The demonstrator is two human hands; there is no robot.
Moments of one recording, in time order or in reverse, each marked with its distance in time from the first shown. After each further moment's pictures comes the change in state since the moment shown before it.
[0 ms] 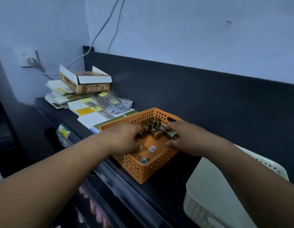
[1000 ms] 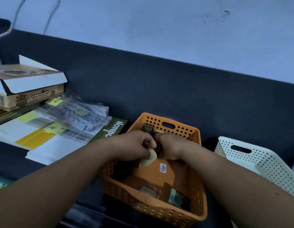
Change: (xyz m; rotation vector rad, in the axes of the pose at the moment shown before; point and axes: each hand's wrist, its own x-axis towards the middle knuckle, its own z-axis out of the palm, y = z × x) left_hand 0.137 -0.085 0.016 -0.648 -0.466 0.436; right_hand 0.149 -0.022 0.058 -0.074 -0.171 0.385
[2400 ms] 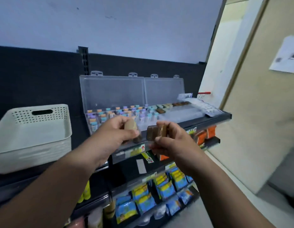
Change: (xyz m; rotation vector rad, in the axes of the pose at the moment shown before) left_hand -0.073 0.348 0.392 -0.659 -0.222 0.373; right_hand -0.582 0.191 0.117 1.549 0.936 0.522
